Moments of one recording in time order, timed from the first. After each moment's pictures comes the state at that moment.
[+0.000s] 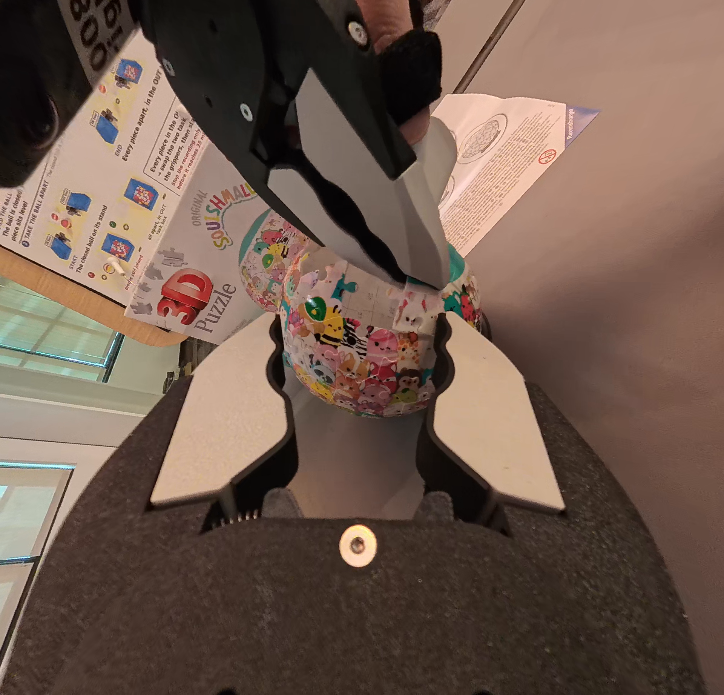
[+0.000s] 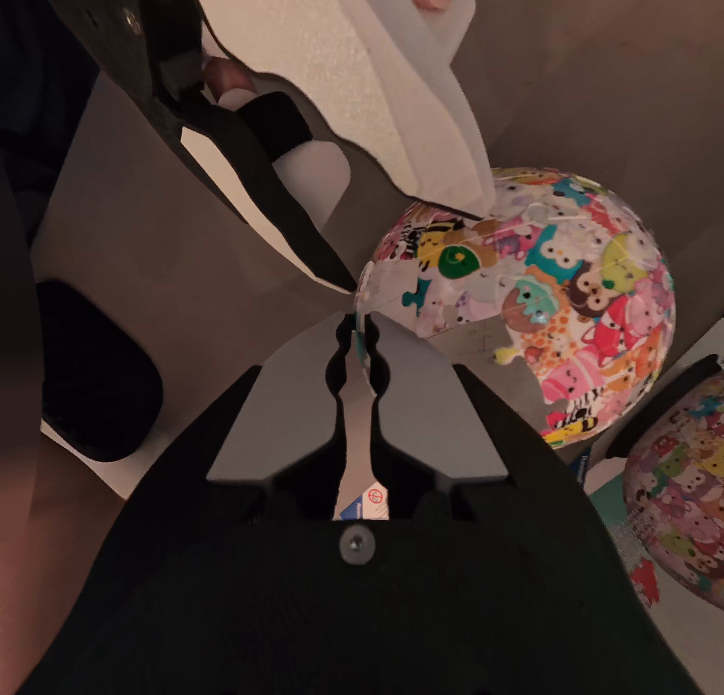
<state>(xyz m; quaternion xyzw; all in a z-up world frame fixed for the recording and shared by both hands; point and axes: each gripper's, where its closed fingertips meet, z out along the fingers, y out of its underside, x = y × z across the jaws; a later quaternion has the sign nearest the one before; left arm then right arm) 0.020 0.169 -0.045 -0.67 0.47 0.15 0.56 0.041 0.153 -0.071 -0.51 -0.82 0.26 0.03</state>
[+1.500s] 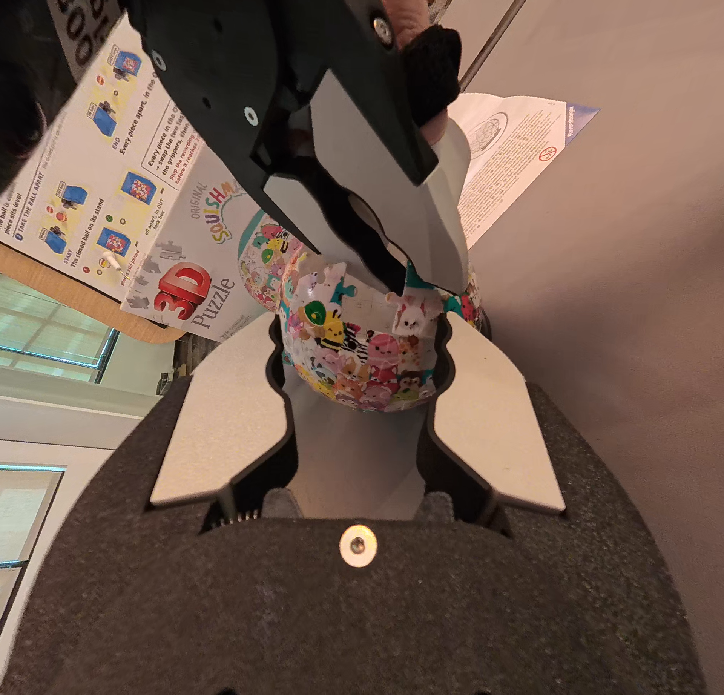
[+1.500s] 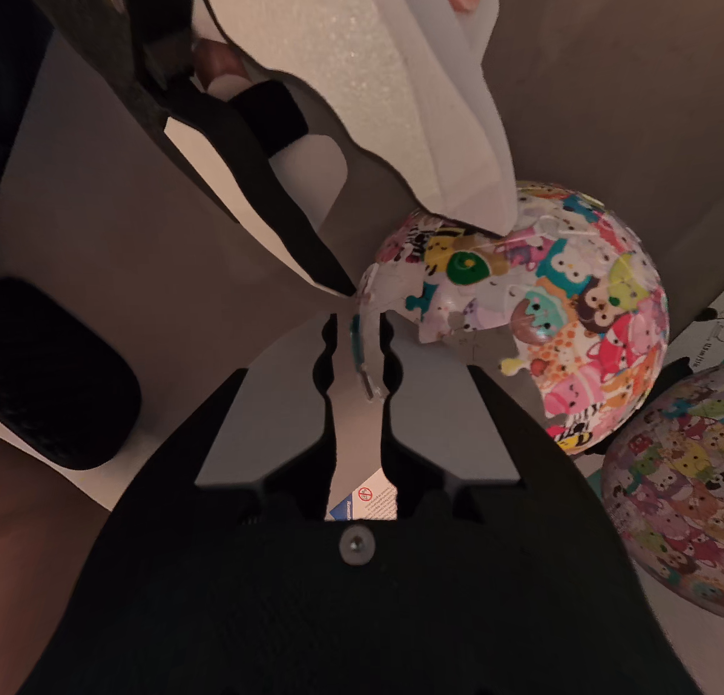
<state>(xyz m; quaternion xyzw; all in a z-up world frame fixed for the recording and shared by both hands) 0.016 0.170 -0.047 -0.67 0.47 0.15 0.56 0.035 0.152 -0.076 -0.50 -0.83 0.22 0.04</state>
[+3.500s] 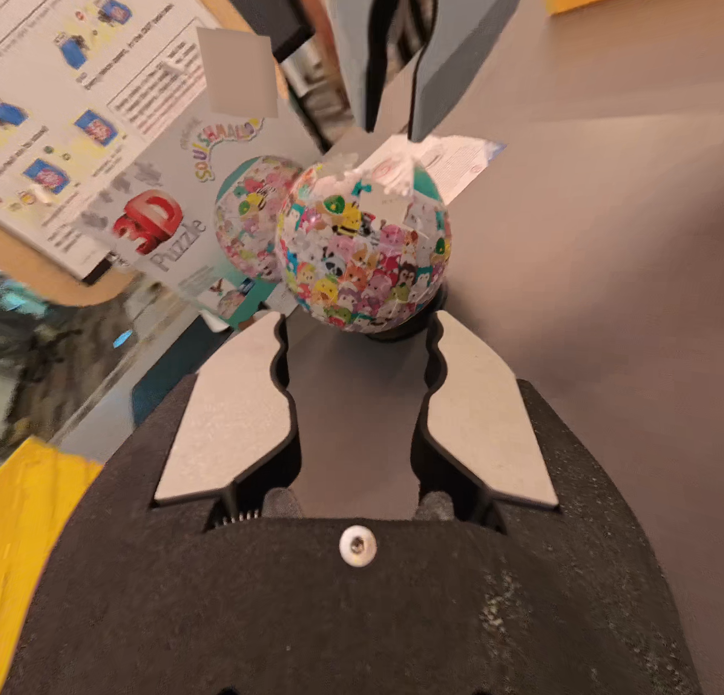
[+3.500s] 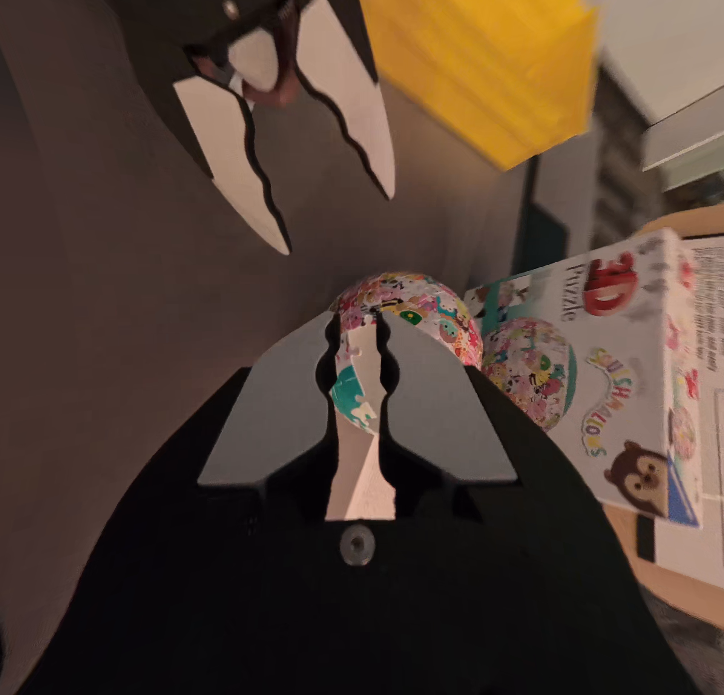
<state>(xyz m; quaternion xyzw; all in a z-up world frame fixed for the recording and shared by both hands) -0.043 0.132 -0.049 -0.66 0.48 -0.05 0.58 0.011 0.136 -0.010 -0.52 -0.75 0.13 0.39</state>
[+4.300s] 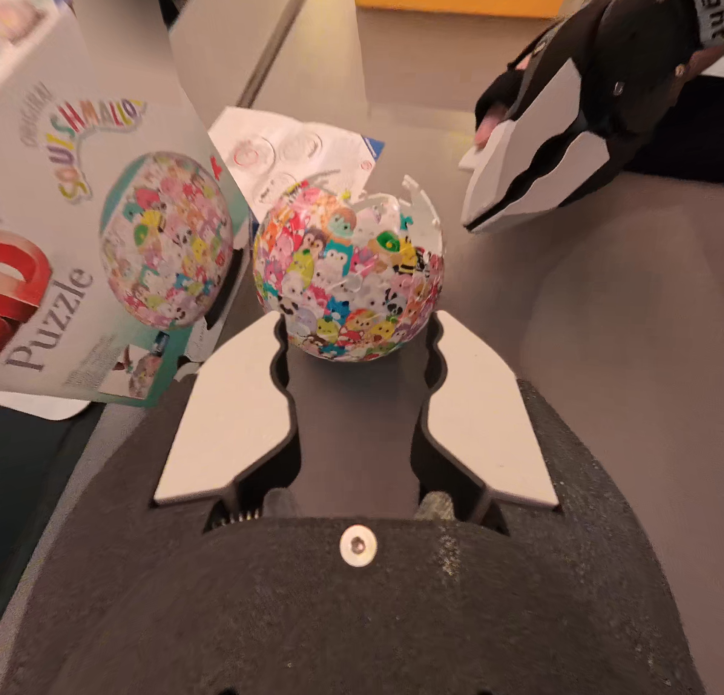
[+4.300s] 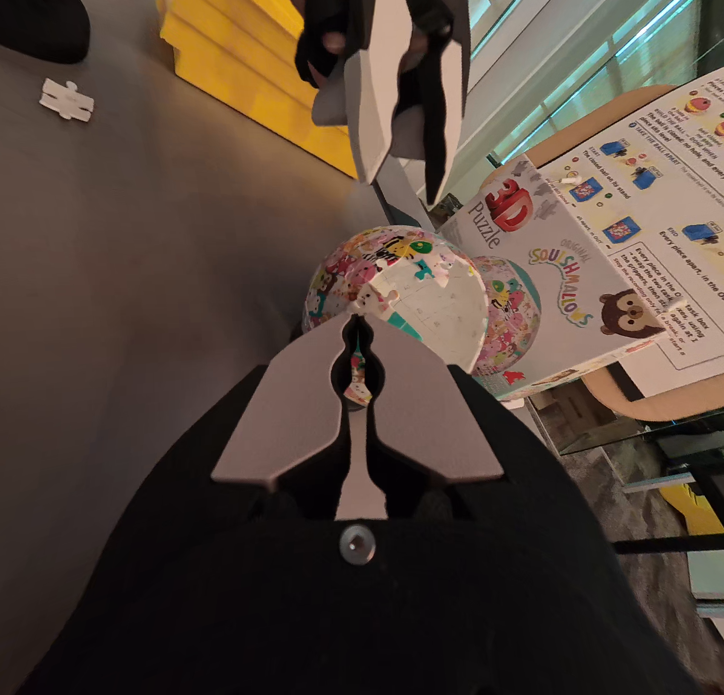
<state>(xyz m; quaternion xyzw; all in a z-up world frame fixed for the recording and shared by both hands) -0.037 0.189 -0.036 -0.67 0.61 -0.26 0.34 0.027 0.139 -0.057 -0.54 -0.56 0.06 0.63</state>
